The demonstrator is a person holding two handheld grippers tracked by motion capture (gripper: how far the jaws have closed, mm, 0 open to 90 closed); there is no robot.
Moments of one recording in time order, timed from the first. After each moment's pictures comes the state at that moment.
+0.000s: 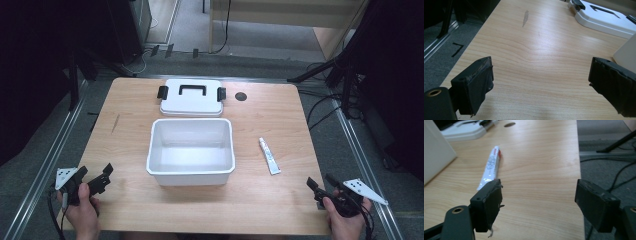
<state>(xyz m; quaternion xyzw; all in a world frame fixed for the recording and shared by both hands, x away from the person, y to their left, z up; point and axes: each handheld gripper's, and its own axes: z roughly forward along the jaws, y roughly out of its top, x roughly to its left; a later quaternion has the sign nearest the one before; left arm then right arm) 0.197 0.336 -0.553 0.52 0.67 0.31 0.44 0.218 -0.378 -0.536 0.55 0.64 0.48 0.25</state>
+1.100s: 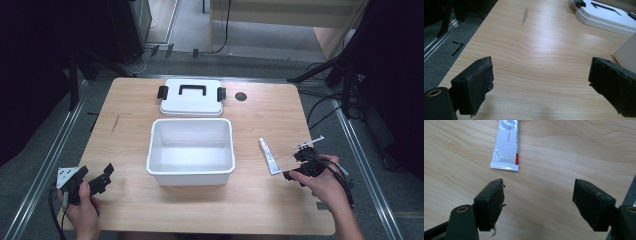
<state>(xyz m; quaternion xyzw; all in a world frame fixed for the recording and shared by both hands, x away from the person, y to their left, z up) 0.199 0.335 -0.553 0.52 0.67 0.30 0.43 0.311 -0.286 -0.484 0.53 0.83 0.13 0.09</state>
